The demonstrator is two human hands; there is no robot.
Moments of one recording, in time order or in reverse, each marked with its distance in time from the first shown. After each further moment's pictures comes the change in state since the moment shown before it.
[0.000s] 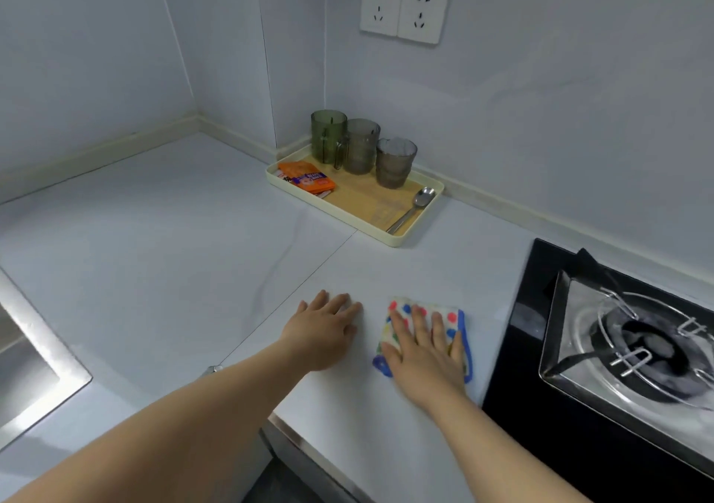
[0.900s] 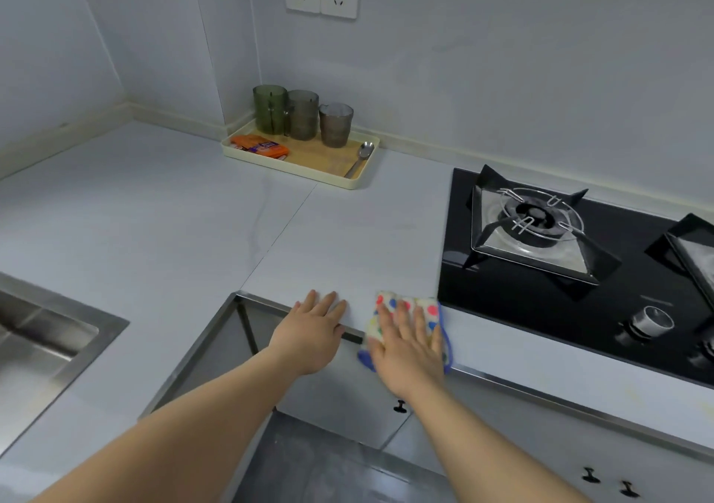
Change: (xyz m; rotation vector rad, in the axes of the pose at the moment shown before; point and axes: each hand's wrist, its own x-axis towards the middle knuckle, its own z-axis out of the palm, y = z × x) left_hand -0.127 -0.007 0.061 0.063 -0.036 0.252; right_hand -0.159 -0.054 0.071 0.118 0.064 0.227
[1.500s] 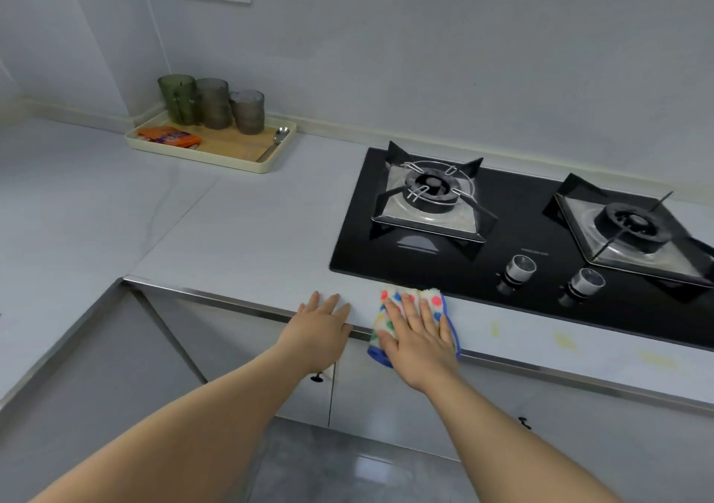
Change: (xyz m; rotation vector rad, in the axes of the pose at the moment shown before) left_hand 0.003 0.179 0.015 0.037 -0.093 0.079; right_hand -0.059 0.176 -0.017 0.018 0.022 0.039
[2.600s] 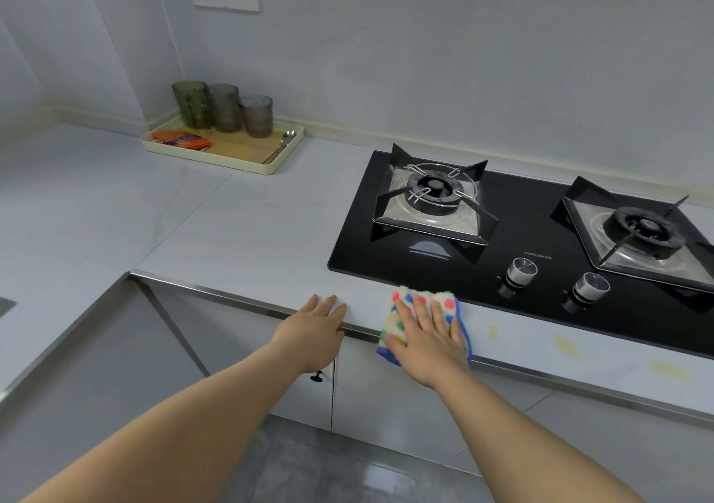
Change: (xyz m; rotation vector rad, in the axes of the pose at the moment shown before) left_hand -0.007 0.007 0.001 0.018 -0.022 -0.045; right_hand 0.002 0.020 -0.007 -0.007 -0.057 0.018
